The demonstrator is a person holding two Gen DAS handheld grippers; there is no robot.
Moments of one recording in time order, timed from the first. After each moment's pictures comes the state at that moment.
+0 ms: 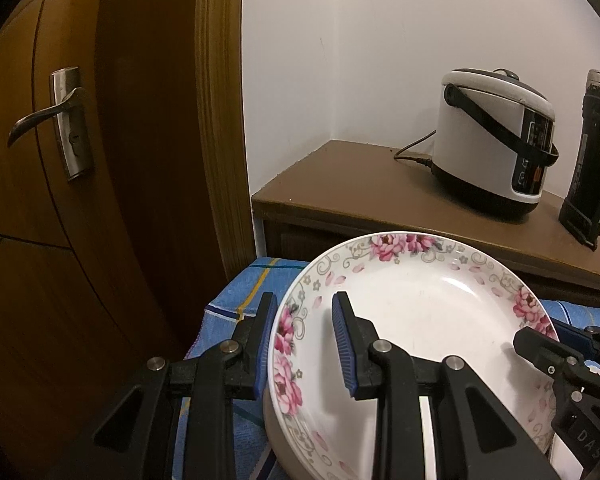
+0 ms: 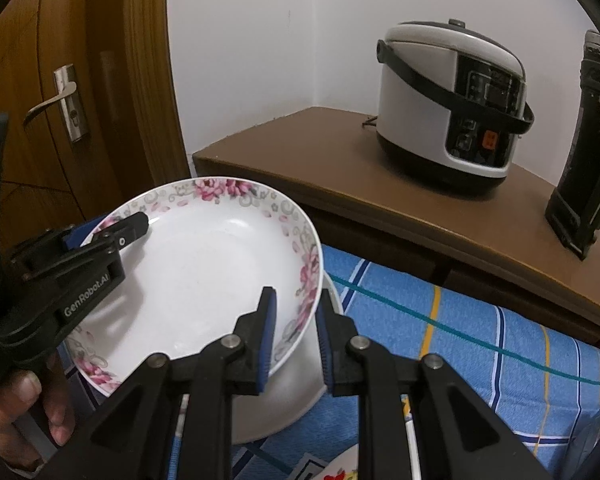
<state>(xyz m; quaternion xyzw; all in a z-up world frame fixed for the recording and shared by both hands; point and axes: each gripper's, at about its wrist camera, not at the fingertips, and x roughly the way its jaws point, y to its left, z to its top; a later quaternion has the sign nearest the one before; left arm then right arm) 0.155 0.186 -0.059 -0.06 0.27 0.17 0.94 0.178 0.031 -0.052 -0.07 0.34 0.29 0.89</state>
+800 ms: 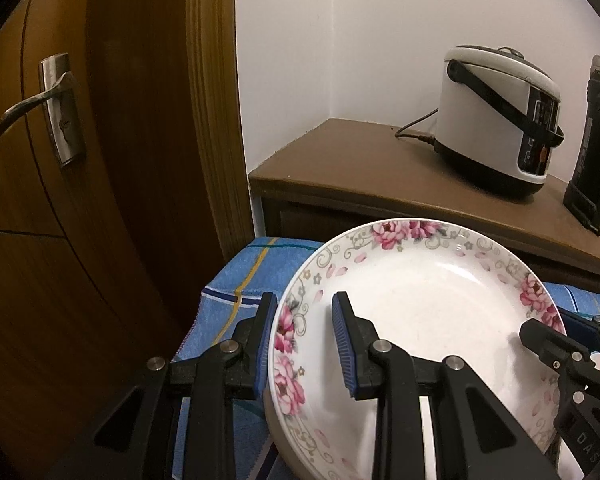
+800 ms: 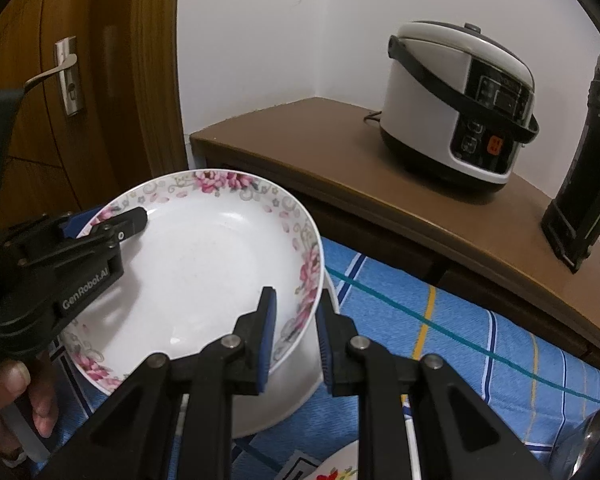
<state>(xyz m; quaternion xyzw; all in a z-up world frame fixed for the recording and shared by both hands) 0.168 0.190 -0.069 -0.06 0.31 0.17 0.93 0.179 0.046 -0.053 -0.11 0.34 0.27 0.89</state>
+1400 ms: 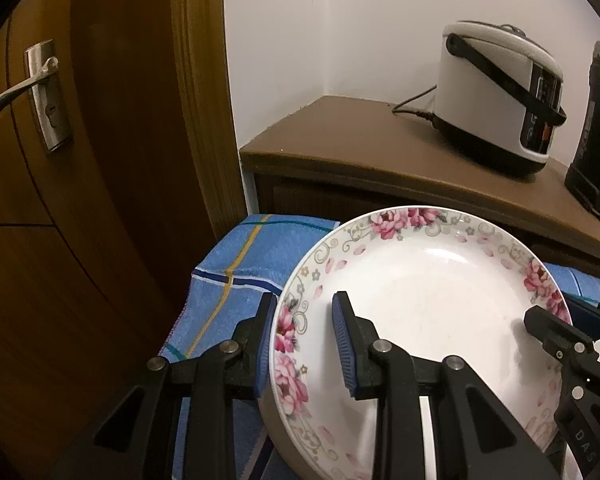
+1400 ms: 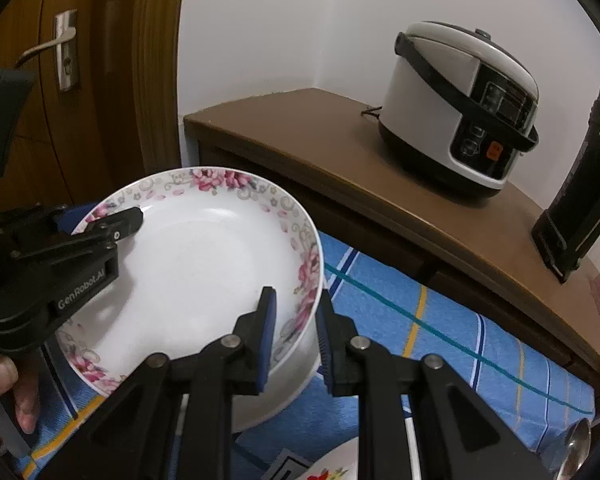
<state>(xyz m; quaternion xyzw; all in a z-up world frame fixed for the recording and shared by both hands) 0.173 0.191 -0.083 -0.05 0.35 0.15 0.92 0.178 0.060 -0.055 -0.16 0.35 0.25 0.89</state>
